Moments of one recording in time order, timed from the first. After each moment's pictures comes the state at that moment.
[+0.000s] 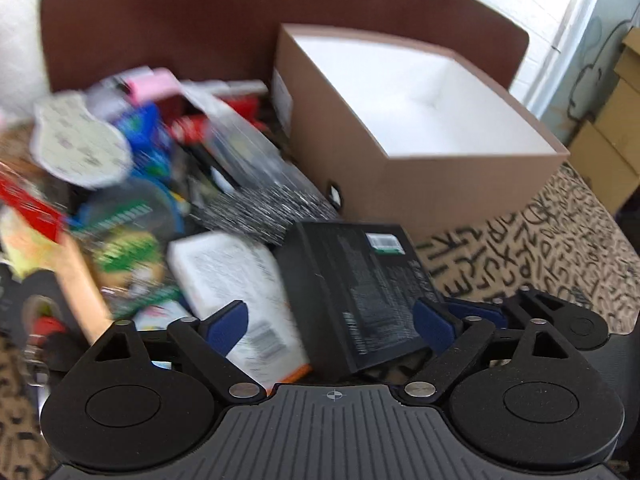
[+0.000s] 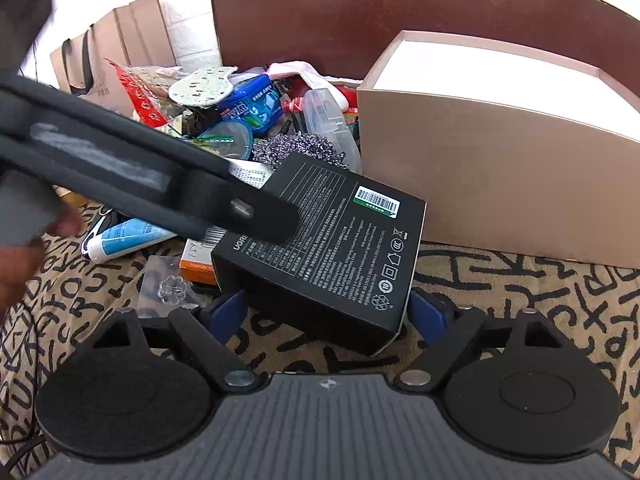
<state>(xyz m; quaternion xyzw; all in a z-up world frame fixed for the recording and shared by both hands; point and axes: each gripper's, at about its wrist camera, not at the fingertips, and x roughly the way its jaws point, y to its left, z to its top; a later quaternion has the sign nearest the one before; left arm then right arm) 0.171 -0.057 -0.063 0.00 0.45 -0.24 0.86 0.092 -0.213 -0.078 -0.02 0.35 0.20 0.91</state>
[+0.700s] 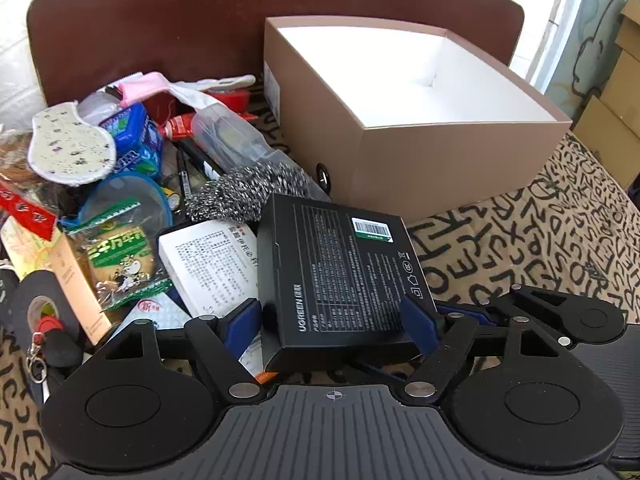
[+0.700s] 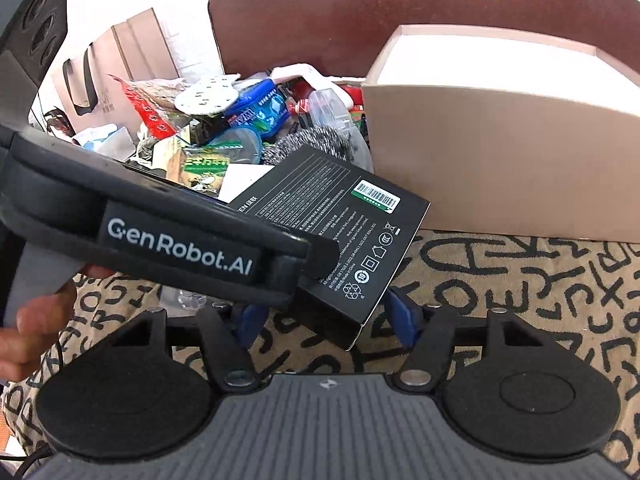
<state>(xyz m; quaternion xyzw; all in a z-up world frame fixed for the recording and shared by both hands) 0.150 -0.070 -0.061 0.05 0.44 -0.21 0.87 0.085 -0.212 -0.079 0.02 0.36 0.20 0.91</state>
